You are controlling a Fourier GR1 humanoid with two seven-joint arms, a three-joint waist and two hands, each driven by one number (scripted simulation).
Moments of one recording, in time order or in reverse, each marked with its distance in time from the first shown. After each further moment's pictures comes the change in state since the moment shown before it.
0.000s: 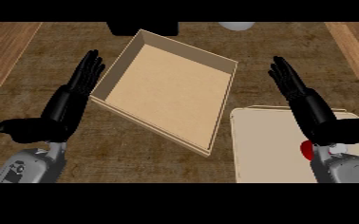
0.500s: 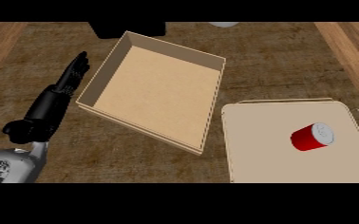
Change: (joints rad) left arm 0.010 0.114 0.010 0.041 -0.119 -0.031 -0.015; right arm 0.079 -0.398 -0.426 -0.057 -0.061 0.159 -0.066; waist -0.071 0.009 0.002
